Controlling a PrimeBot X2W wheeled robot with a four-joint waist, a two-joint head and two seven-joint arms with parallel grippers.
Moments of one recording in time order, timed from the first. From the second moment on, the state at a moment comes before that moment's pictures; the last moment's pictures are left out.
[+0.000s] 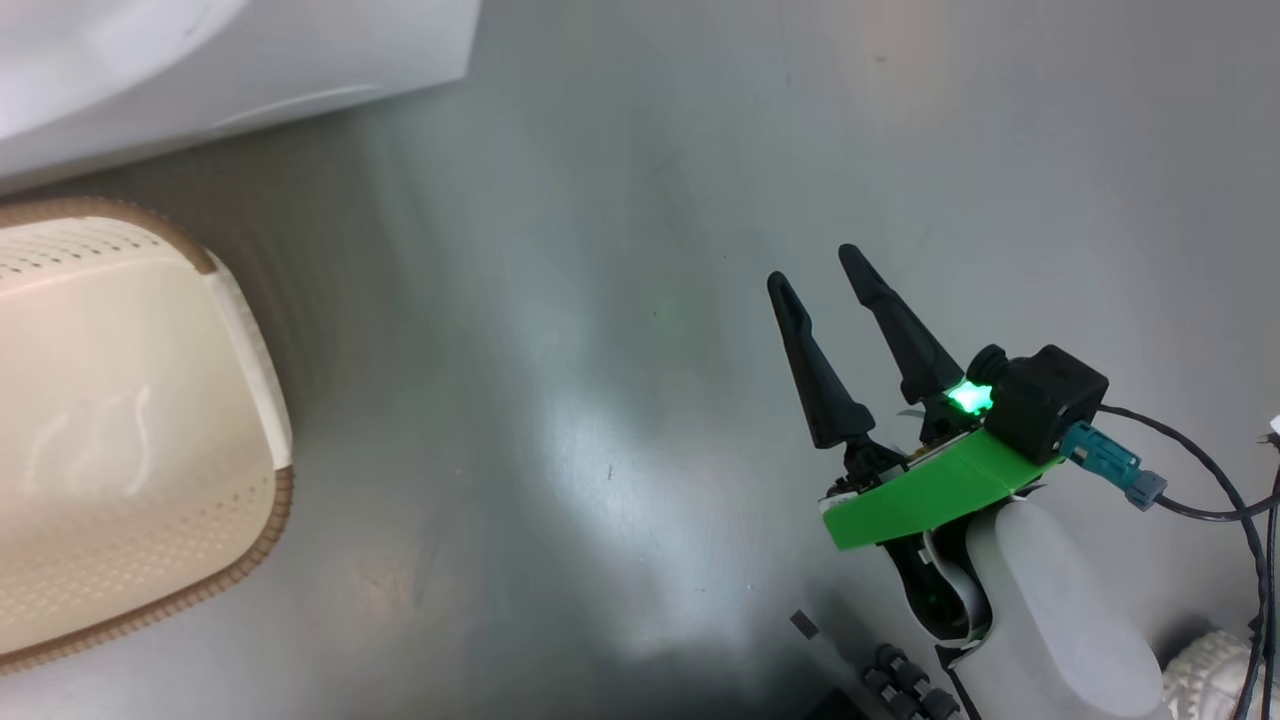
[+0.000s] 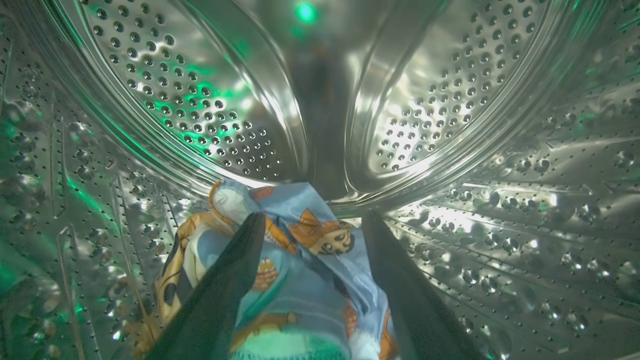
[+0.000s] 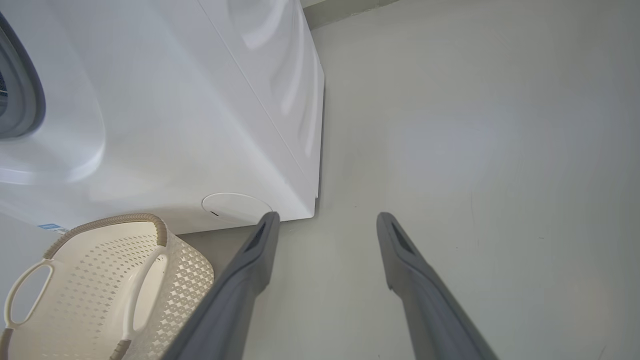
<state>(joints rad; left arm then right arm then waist) -1.49 0.61 -0.38 0.84 -0.75 -0.13 -0.18 -0.43 -0.05 0.27 0.18 0.40 0.12 -0.26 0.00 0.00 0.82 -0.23</state>
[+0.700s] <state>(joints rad) -1.10 0.47 -0.25 0.68 -0.67 -0.13 -0.26 -0.38 -0.06 0.22 0.22 0.34 0.12 -0.26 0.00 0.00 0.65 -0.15</state>
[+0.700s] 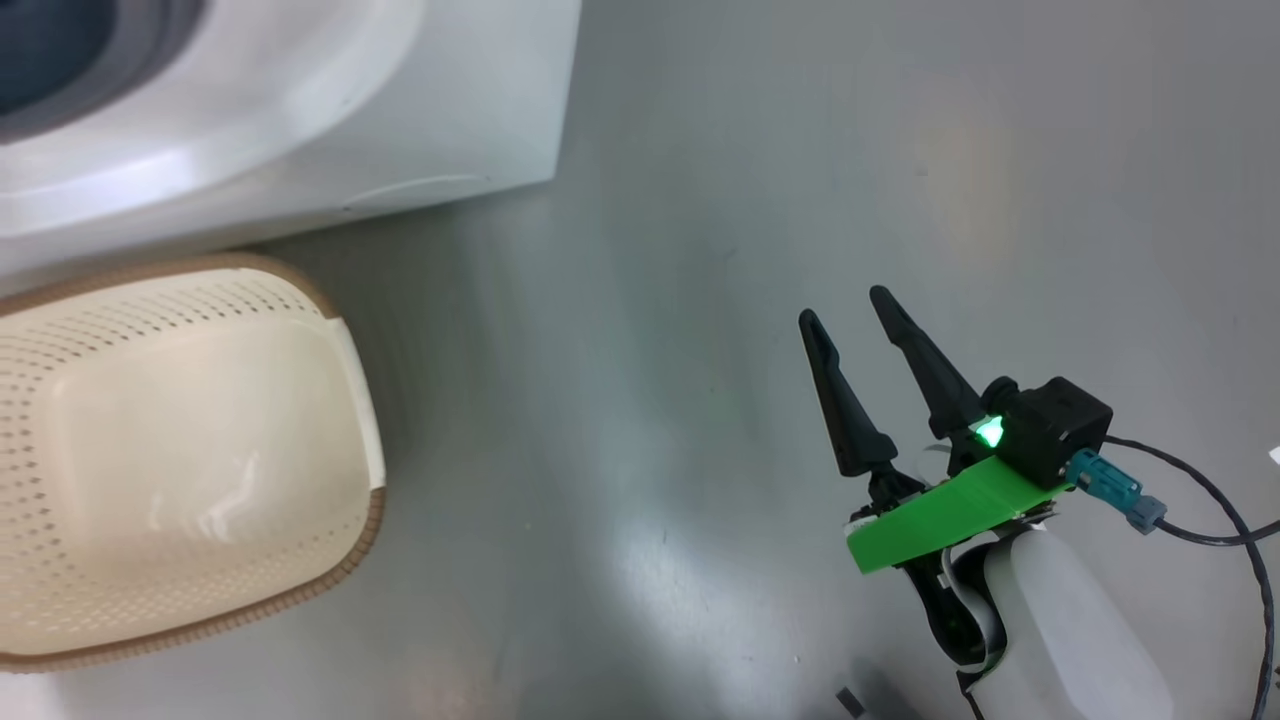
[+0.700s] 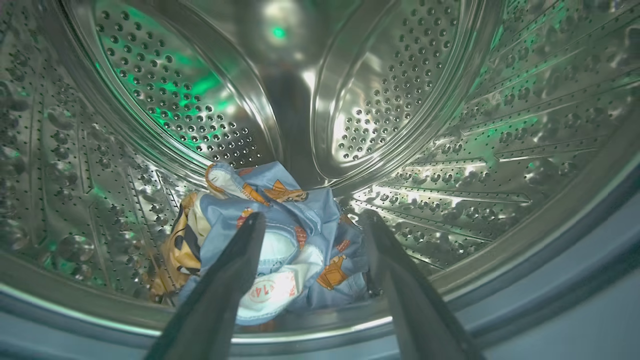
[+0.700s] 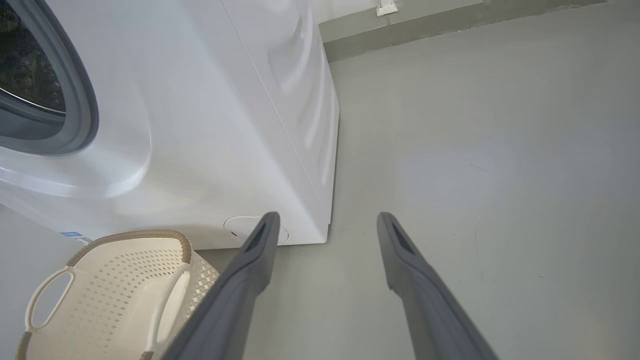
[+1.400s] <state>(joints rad) -0.58 0.31 -0.01 0.29 -0.42 -0.13 -0.26 -0.28 -0.06 0.21 0.27 0.29 0.12 -0.26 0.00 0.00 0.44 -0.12</state>
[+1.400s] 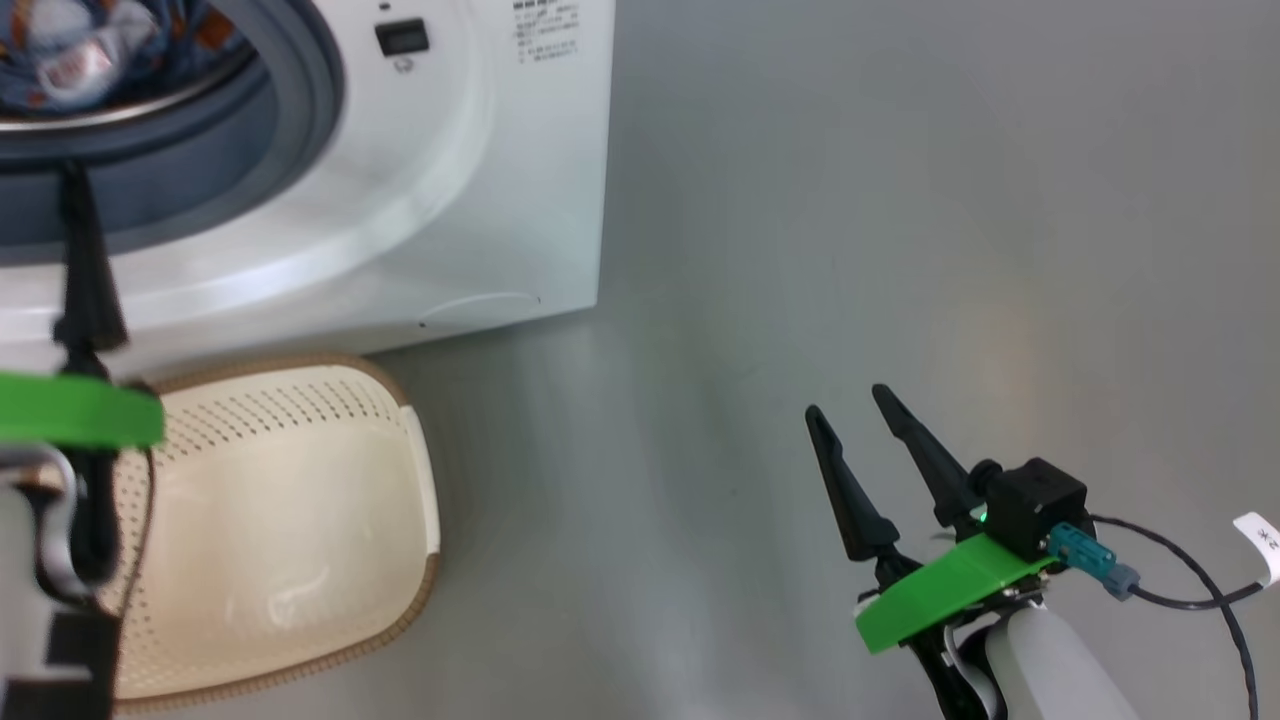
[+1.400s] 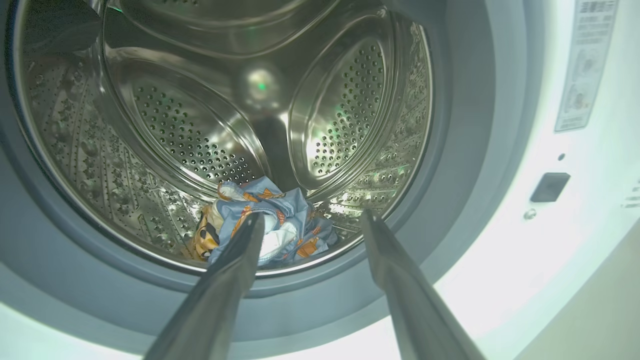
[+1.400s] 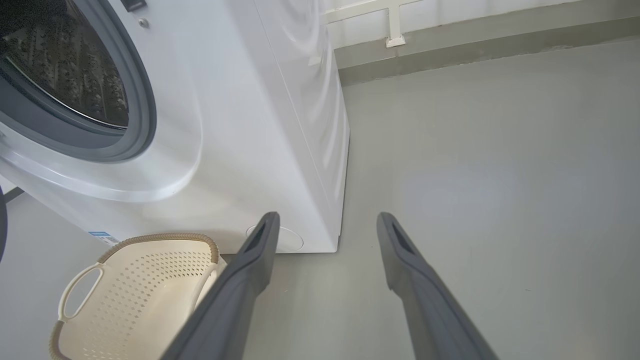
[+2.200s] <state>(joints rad) 0.00 0.06 0.21 0.05 -0.21 -0.13 -0.26 -0.14 -0.06 0.15 0.28 0.24 0.12 -0.26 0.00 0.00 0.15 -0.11</state>
